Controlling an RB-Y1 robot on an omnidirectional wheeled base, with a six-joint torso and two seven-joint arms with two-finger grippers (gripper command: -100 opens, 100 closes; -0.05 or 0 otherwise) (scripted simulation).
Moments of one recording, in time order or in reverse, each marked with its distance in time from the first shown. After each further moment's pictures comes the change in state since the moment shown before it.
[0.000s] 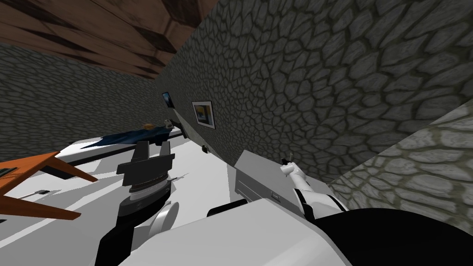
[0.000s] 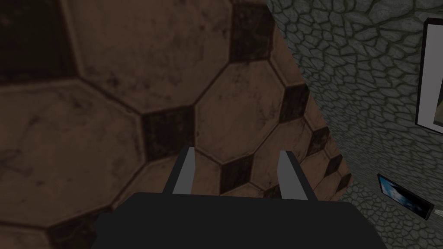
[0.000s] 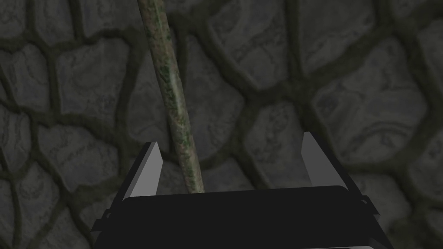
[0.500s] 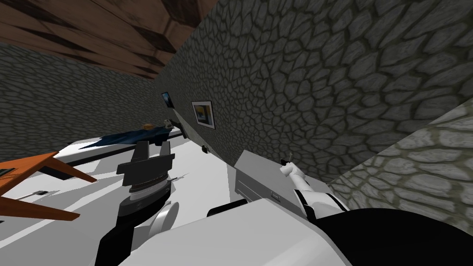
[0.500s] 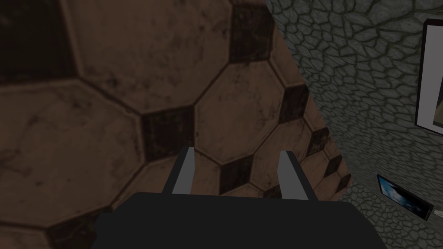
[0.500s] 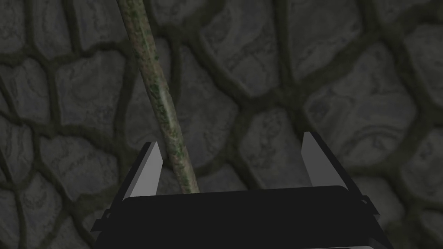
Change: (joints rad) left arm 0.000 0.000 0.000 0.000 0.000 0.000 0.000; right arm 0.005 -0.018 0.080 0.017 0.025 0.002 -0.136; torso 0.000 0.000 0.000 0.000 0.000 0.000
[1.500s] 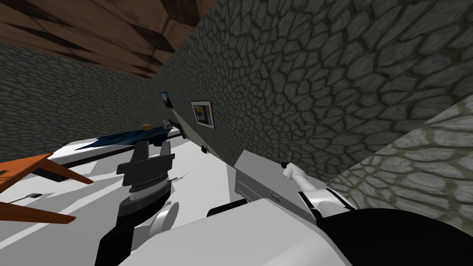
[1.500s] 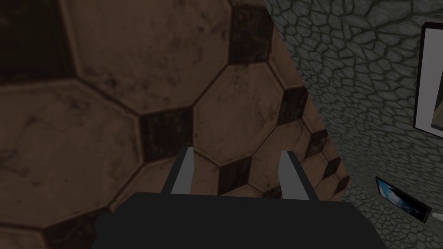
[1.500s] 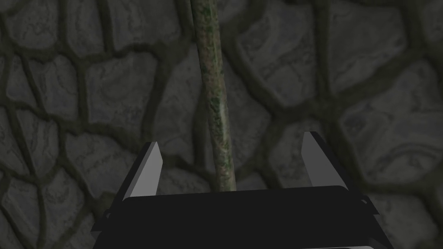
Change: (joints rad) left arm 0.000 0.000 0.000 0.000 0.000 0.000 0.000; right arm 0.011 -0.091 0.205 0.087 0.091 0.009 -0.284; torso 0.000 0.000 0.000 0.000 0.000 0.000
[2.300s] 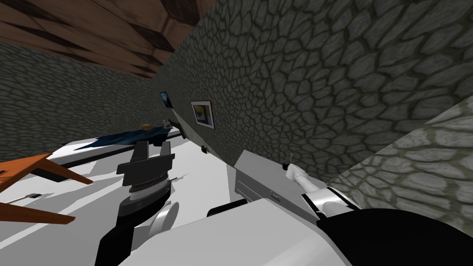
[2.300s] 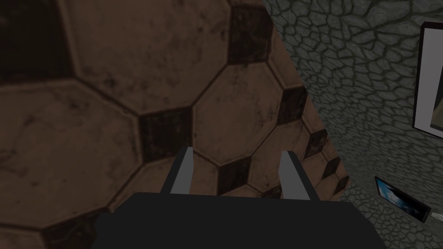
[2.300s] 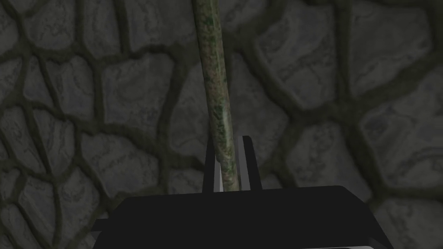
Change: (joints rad) left arm 0.000 0.000 0.000 0.000 0.000 0.000 0.000; right arm 0.018 -0.049 0.113 0.022 0.024 0.013 -0.164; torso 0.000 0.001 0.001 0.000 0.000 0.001
